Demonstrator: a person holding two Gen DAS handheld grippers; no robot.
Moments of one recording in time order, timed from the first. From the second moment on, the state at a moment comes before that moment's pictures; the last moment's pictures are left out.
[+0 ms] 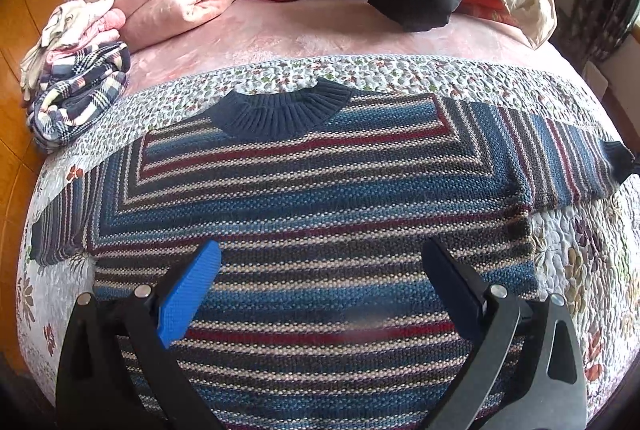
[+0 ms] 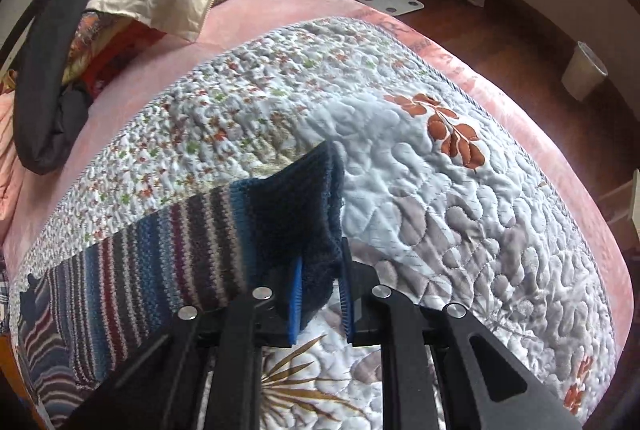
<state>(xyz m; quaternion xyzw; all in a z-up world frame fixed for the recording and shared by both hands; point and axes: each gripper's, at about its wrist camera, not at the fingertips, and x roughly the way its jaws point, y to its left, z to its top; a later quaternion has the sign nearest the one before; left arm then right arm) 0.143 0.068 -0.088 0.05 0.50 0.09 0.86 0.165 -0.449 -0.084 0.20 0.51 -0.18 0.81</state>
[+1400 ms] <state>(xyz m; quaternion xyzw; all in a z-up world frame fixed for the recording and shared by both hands) 0.161 0.131 -0.113 -0.01 0.55 0.06 0.83 0.224 -0.077 -0.051 0.12 0.57 0.18 0.79</state>
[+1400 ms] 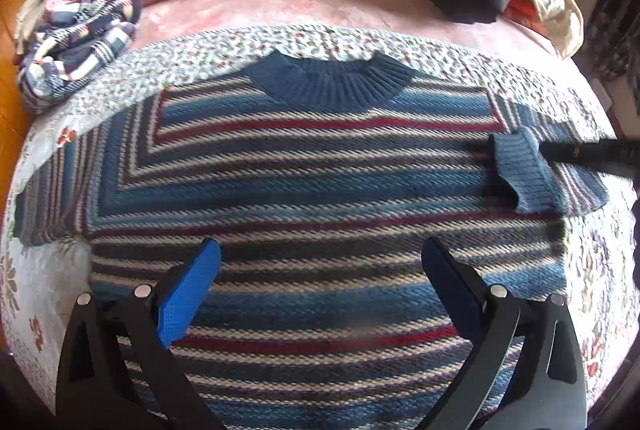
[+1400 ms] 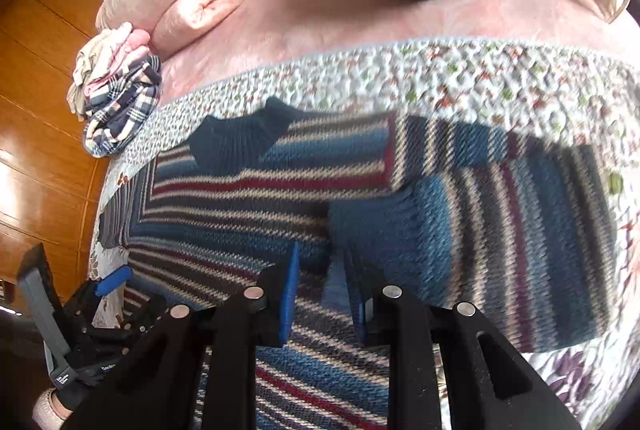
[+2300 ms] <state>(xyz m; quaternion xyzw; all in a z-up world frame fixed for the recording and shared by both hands) 0.243 -0.008 -0.174 -0.09 0.64 -0.02 0.77 0.230 -0.252 -0.043 0.16 0.54 0.03 0.82</state>
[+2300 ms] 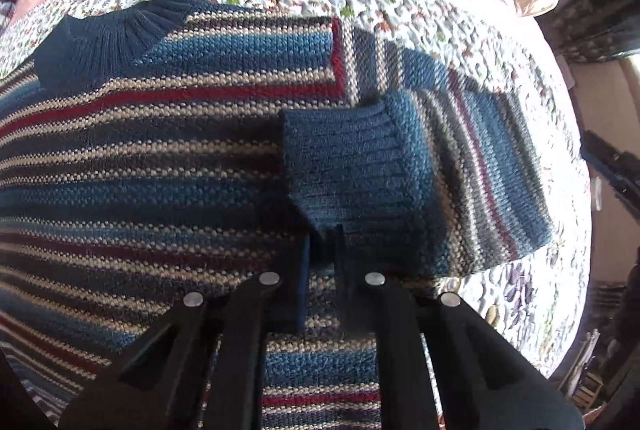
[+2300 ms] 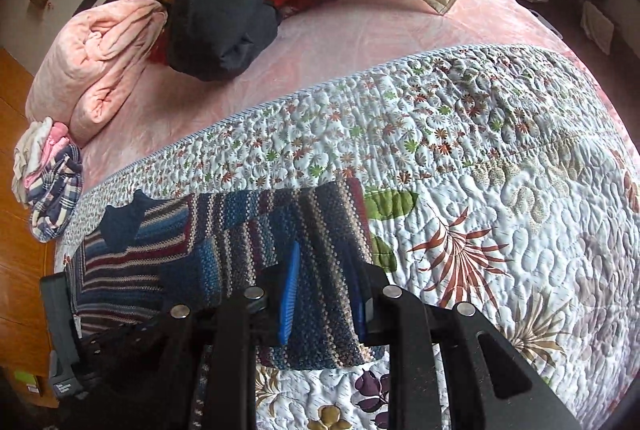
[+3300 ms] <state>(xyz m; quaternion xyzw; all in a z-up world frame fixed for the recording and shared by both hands) 0.215 0.213 -0.130 -0.06 0.58 0.10 0.81 0.222 -0.112 -0.115 0.09 0.64 0.16 0.75</state>
